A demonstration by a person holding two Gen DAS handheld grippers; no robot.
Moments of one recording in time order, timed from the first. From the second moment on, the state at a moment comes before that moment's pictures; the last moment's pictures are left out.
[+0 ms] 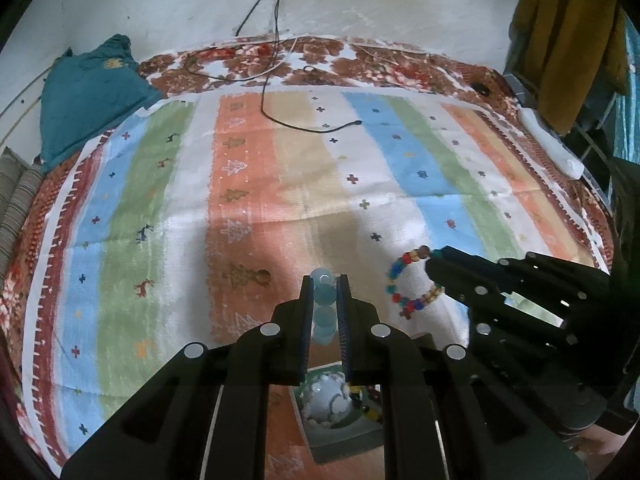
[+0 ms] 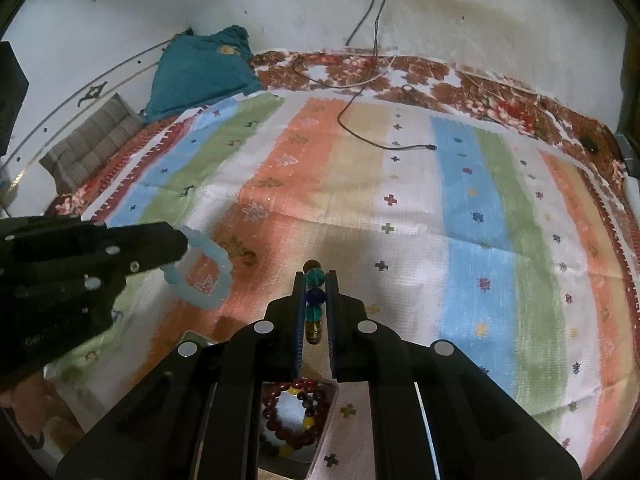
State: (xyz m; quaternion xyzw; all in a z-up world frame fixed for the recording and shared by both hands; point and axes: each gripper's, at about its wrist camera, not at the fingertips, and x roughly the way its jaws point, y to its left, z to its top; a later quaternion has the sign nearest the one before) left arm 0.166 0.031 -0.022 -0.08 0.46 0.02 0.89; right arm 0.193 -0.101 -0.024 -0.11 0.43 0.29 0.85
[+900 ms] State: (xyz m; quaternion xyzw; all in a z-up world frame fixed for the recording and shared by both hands) left arm 0.124 0.020 -0.015 -0.08 0.44 0.02 0.89; right arm 0.148 -0.110 -0.021 -0.12 0.42 0.31 0.84
